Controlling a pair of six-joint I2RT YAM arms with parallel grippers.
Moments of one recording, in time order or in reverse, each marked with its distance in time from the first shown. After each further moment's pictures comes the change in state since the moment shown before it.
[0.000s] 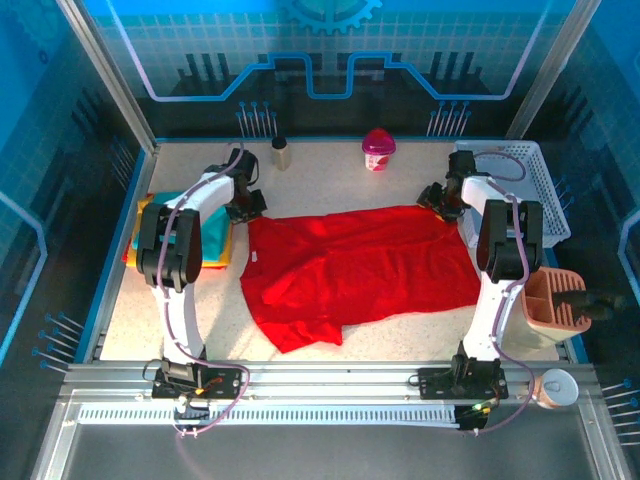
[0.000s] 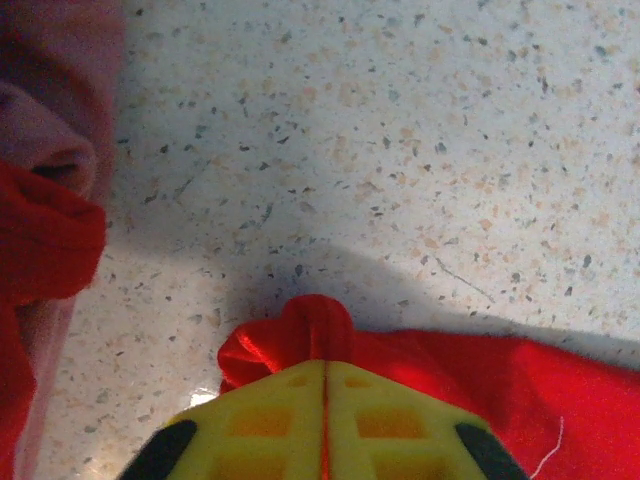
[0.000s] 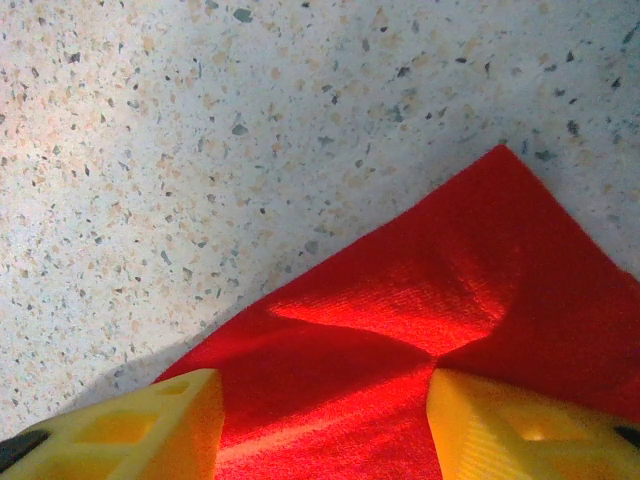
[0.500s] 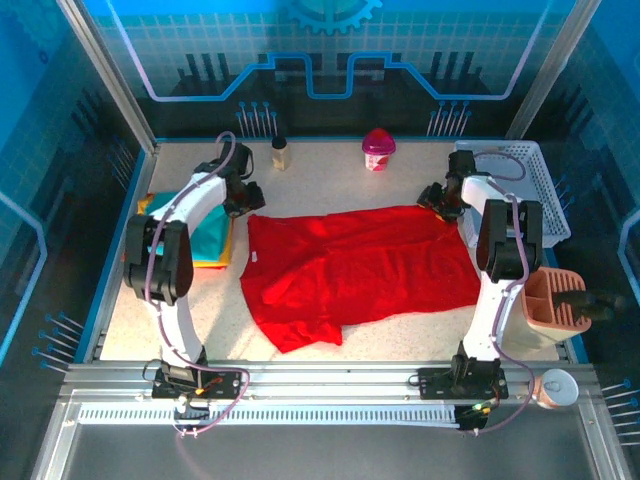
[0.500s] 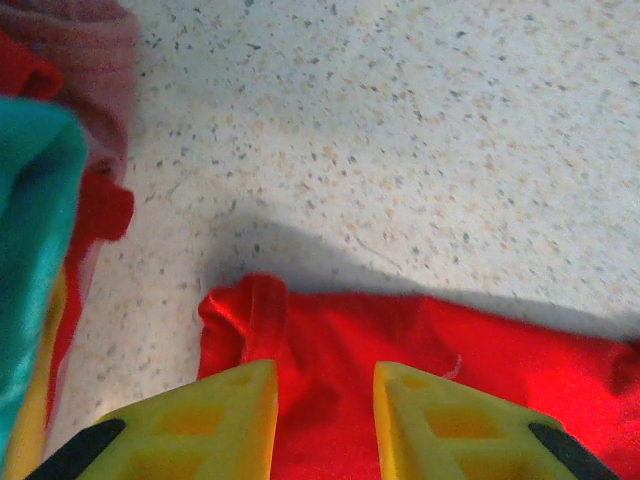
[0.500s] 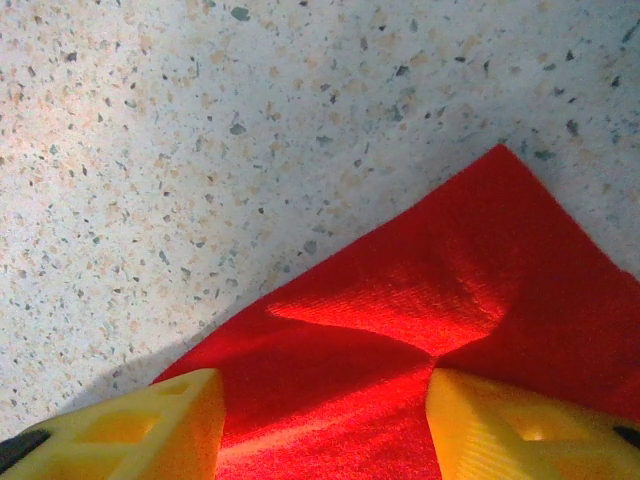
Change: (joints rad) left arm 0.000 -0.111 -0.033 0.032 0.026 0.002; right arm 0.000 0.003 0.004 -0.005 -0.002 0.000
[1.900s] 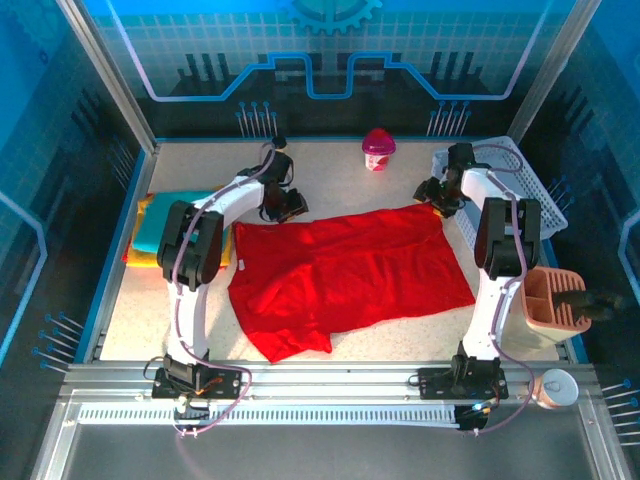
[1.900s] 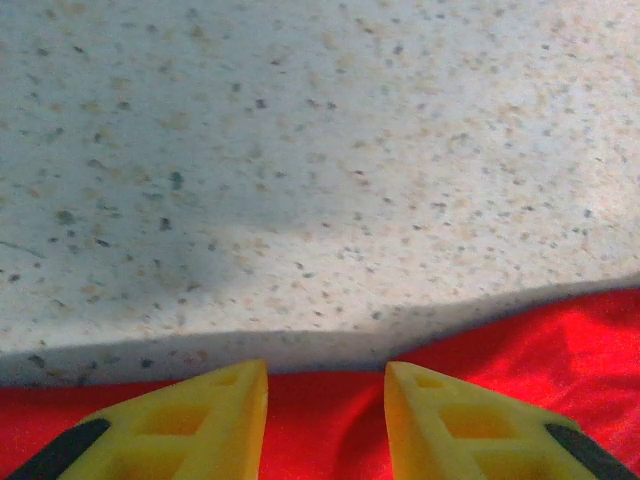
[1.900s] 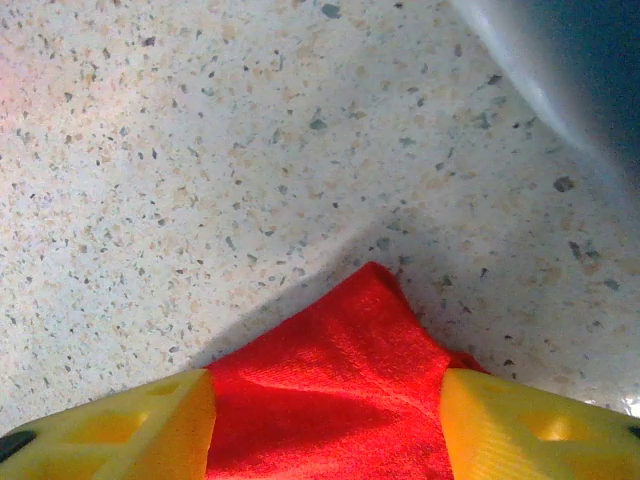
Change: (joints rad) left arm -0.173 0.184 0.097 0.112 0.181 -0.119; right arm 0.006 0.035 0.113 -0.107 -0.062 -0.048
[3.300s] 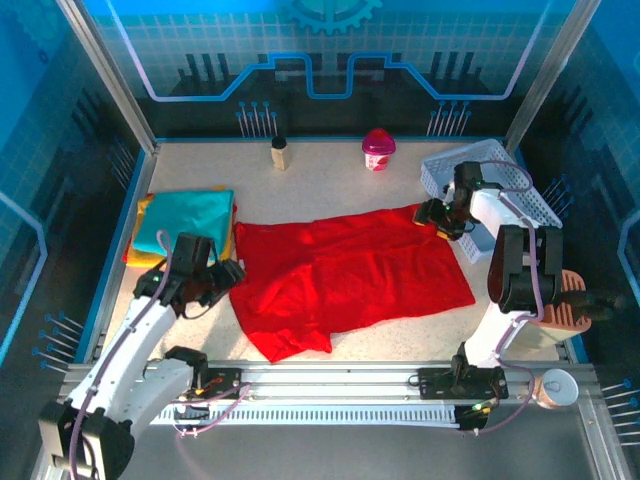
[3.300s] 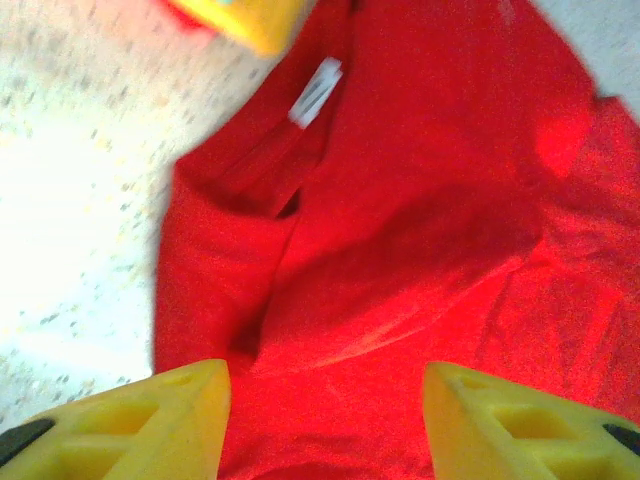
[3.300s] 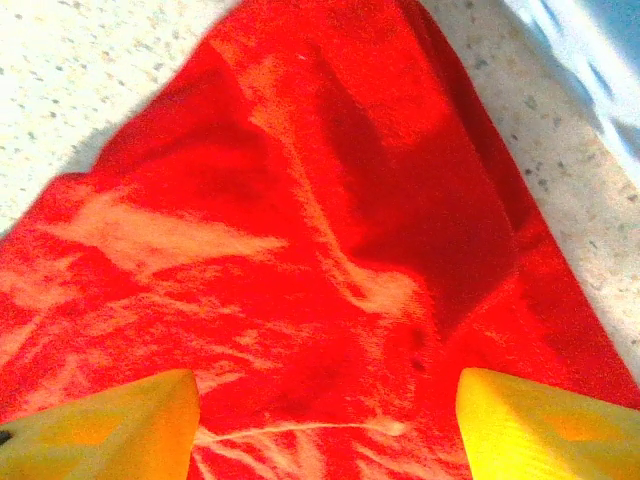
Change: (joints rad) left arm 0.119 -1.236 -0.884 -0.242 -0.101 -0.235; right arm 0.011 -0.327 -0.330 -0.043 -0.036 -0.096
